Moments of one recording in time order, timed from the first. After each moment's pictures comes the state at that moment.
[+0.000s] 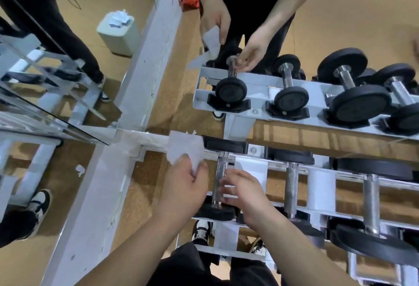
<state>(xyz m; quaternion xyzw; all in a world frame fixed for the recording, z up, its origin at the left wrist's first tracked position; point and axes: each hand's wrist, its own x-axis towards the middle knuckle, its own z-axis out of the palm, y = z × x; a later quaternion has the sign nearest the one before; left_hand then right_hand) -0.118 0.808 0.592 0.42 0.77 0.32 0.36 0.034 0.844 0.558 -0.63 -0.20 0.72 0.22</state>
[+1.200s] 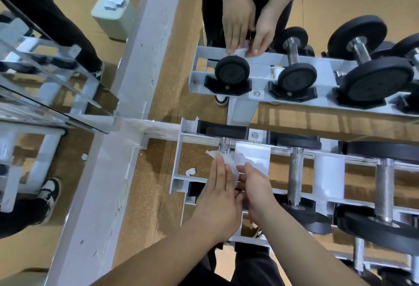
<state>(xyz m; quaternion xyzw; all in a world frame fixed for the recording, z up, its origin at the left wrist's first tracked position) -0.042 0.786 0.539 0.69 0.64 -0.12 0.32 0.062 0.834 0.511 -0.72 -0.15 0.65 0.19</state>
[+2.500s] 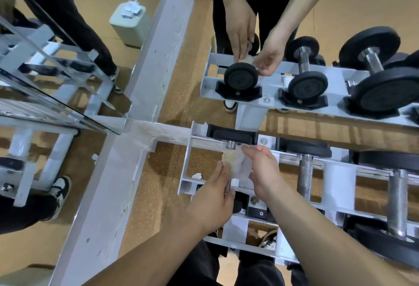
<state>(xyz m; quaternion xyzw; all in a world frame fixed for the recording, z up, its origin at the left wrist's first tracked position) -0.081 0.780 0.523 0.58 0.68 0.11 0.43 0.046 0.881 0.513 -0.67 -0.20 0.66 0.28</state>
